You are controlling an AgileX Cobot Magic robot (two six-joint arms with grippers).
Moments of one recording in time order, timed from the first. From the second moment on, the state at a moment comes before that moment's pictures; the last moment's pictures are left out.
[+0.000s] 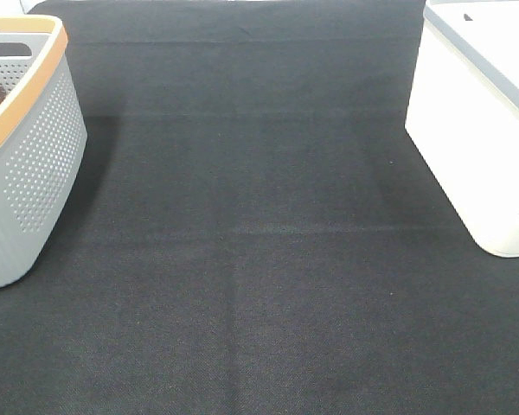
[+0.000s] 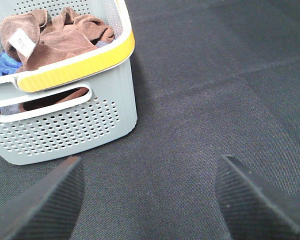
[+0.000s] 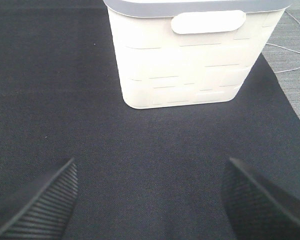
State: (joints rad) left arm -0.02 0.00 -0.50 -0.18 1.06 0.23; right arm -0.05 -0.01 -0.50 0.00 1.06 -0.01
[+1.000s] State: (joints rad) left arm -0.02 0.00 -0.50 -0.18 1.06 0.23; right arm -0.05 -0.01 -0.50 0.00 1.06 -0.01
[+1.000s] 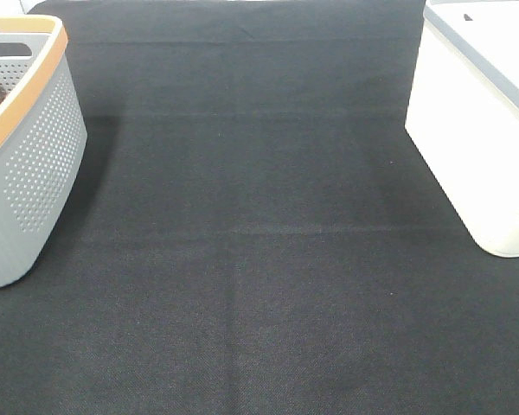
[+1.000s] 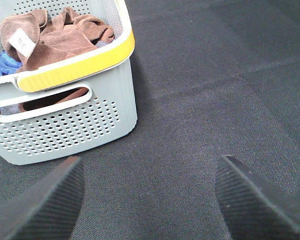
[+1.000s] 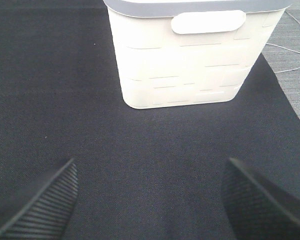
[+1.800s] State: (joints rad) left arm -0.02 0.00 -0.50 -0.18 1.06 0.23; right arm -0.05 -0.01 -0.50 0.00 1.06 -0.01
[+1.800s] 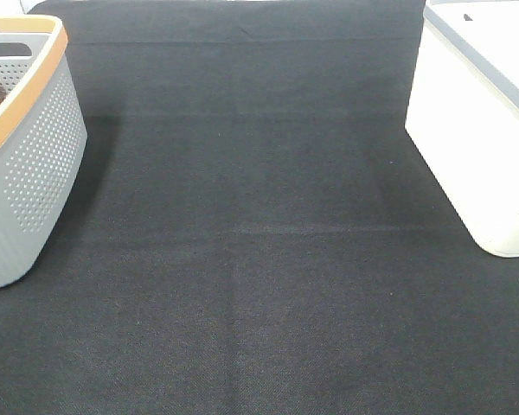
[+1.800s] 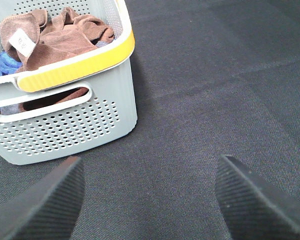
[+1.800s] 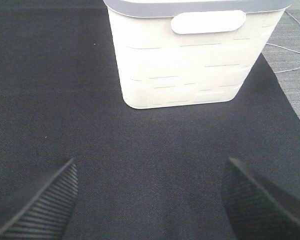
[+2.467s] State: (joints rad) left arm -0.02 0.00 -0.50 -0.20 1.06 0.23; right arm -0.05 -0.01 -0.50 0.00 1.06 -0.01
